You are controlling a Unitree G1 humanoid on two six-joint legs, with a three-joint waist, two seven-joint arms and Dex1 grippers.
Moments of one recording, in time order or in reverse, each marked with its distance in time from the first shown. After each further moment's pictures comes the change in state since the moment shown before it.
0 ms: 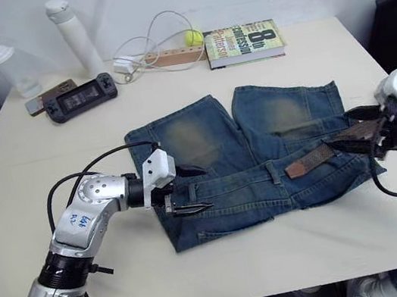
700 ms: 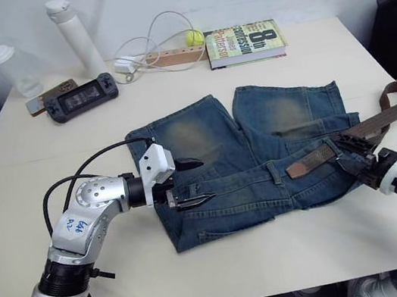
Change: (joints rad) left arm 0.034 -0.019 0.026 -0.079 -0.017 0.054 0.112; right arm 0.092 0.459 -0.421 0.159 1.174 0.487 -1.228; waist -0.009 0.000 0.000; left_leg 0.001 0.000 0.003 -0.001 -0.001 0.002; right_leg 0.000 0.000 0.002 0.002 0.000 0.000
